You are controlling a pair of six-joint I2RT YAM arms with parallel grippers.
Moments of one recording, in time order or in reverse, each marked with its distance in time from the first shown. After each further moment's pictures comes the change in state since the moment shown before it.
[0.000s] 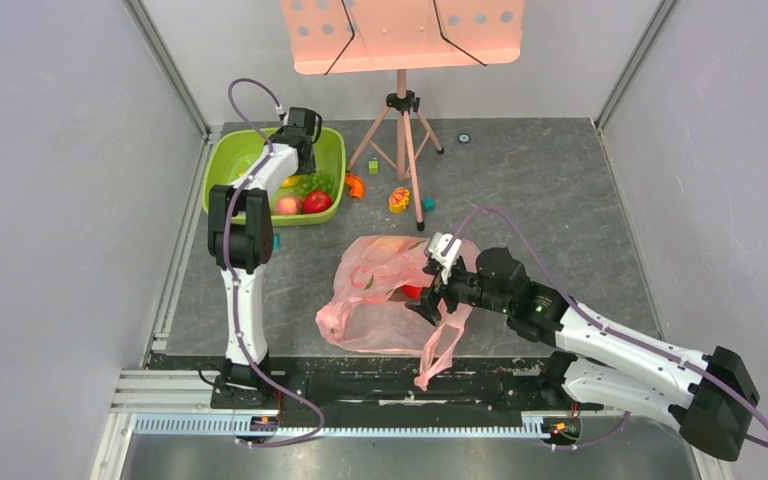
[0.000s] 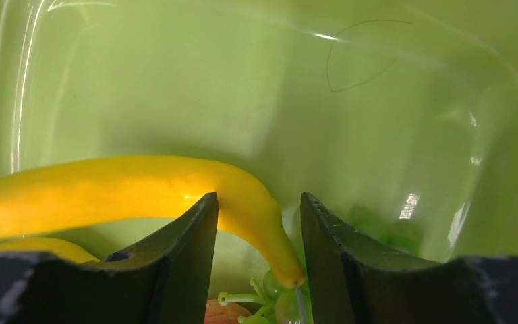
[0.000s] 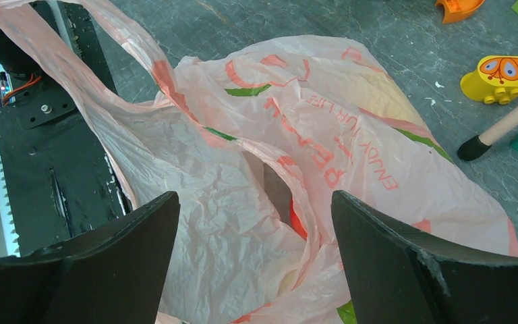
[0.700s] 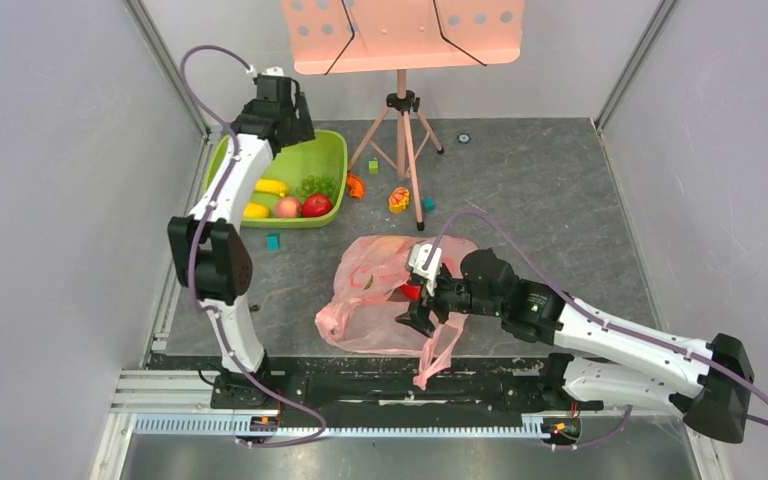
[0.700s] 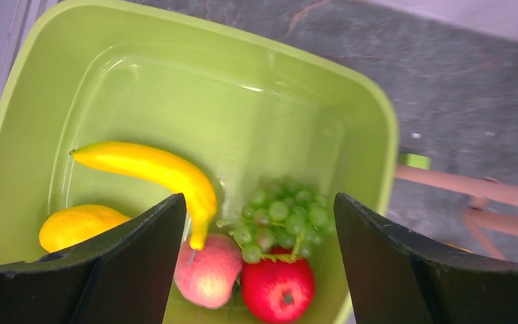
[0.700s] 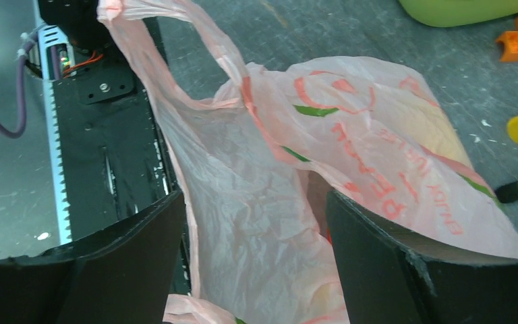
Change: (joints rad) left arm 0.001 -0.290 -0.002 -0.088 0.114 -0.060; right arm 0.123 0.032 0.137 -0.146 -0.003 -0.046
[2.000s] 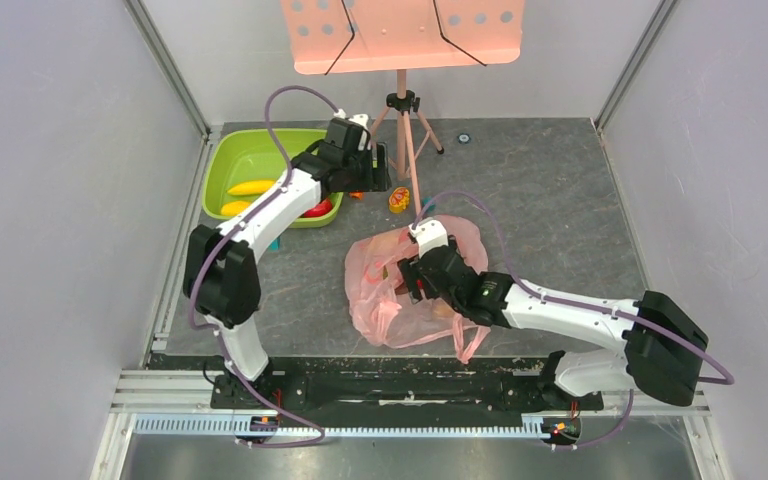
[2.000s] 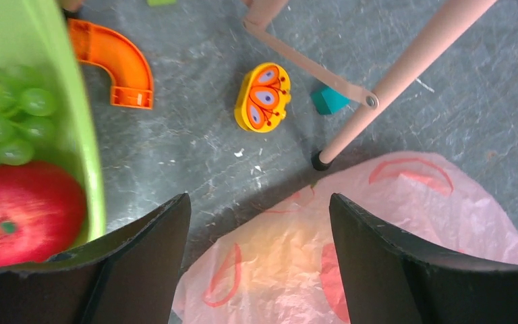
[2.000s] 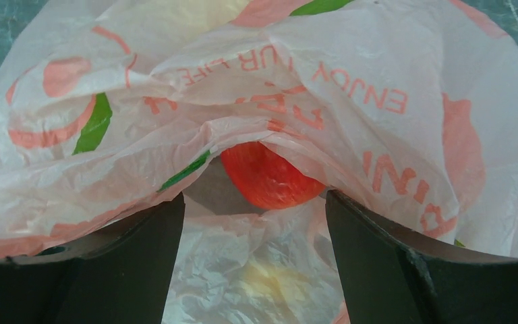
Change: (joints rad) left arm -0.312 -0.175 -0.319 0.129 0.313 -0.100; right arm -0.005 0.333 0.032 -0.011 0.668 0.385
